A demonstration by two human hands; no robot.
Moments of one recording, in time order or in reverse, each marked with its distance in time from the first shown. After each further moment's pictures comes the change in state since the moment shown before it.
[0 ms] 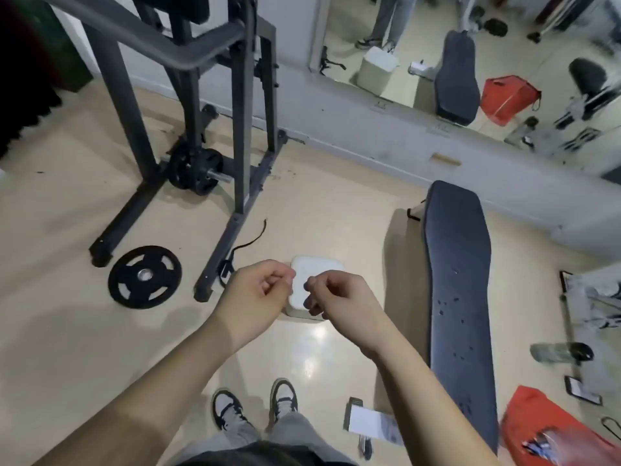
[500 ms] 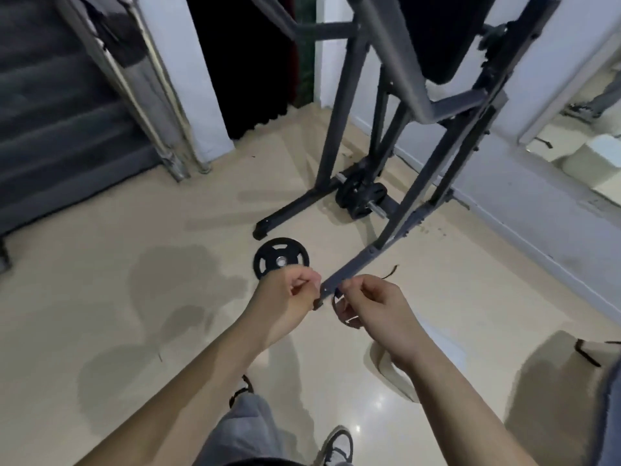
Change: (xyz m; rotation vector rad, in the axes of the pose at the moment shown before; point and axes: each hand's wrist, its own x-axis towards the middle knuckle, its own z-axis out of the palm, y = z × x) left_hand -0.066 -0.051 -0.177 -0.169 0.497 -0.129; right_hand 0.048 -0.093 0.178 -0.048 -0.421 -0.129
